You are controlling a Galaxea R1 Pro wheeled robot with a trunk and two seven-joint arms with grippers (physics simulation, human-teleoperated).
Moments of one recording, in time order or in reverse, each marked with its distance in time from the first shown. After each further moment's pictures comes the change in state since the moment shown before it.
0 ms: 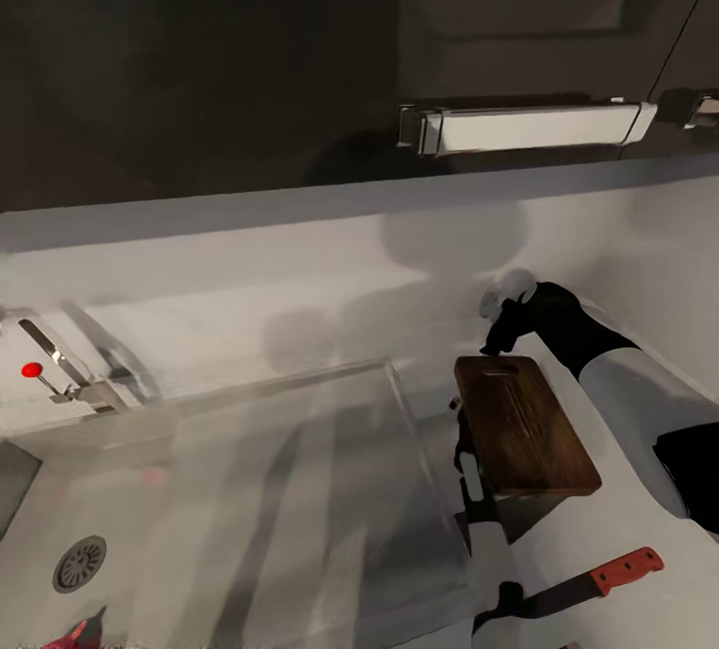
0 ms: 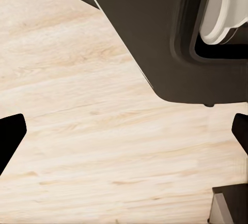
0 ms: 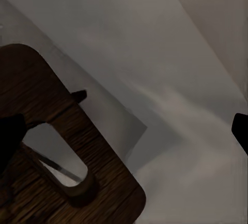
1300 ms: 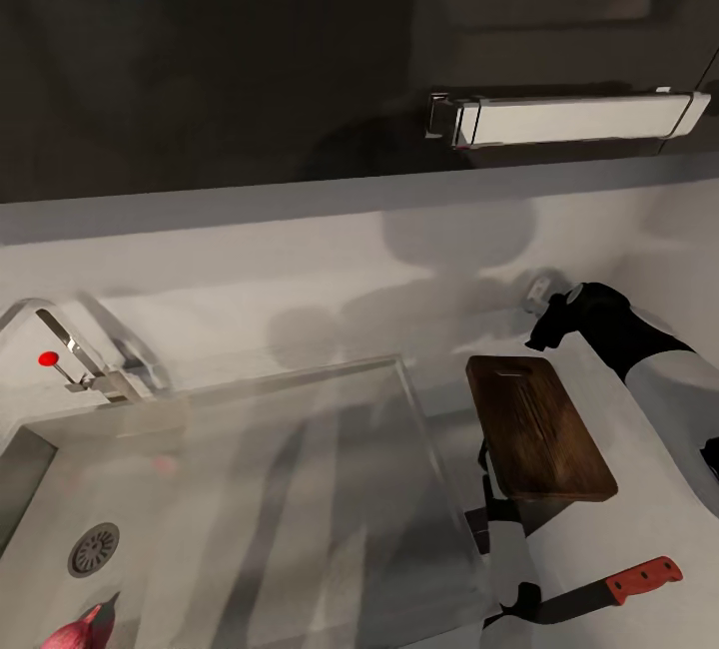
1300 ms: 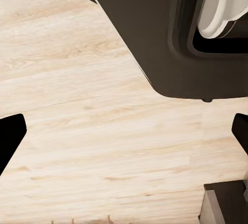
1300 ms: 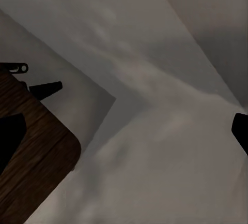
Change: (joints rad) left arm 0.000 -0.005 0.000 0.000 0.000 0.000 0.000; right arm 0.000 -0.130 0.000 0.000 -0.008 0.001 -0.092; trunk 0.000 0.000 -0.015
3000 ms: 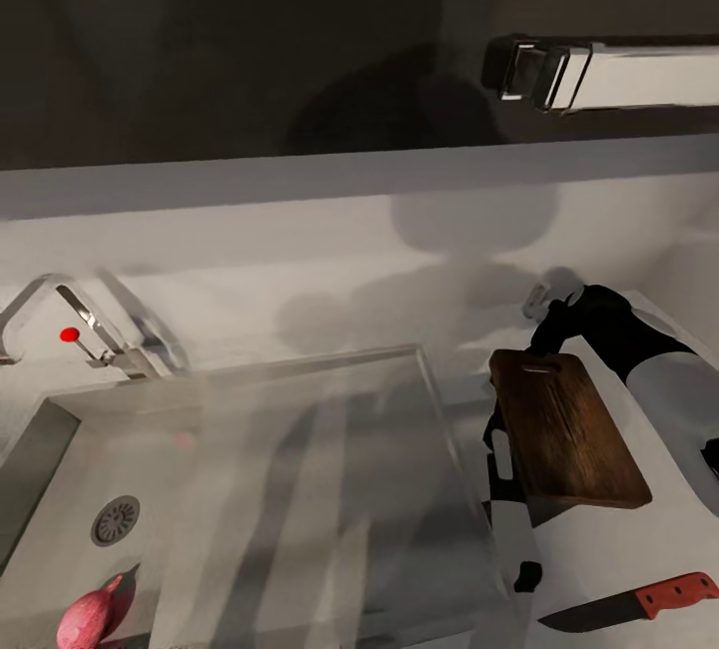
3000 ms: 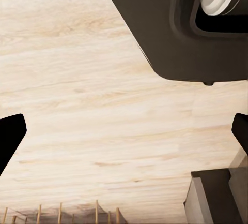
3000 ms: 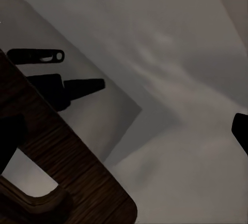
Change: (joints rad) left arm 0.000 0.000 0.000 0.000 0.000 0.000 0.000; right arm 0.003 -0.003 -0.001 0.014 -0.001 -0.008 0.047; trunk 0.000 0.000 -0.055
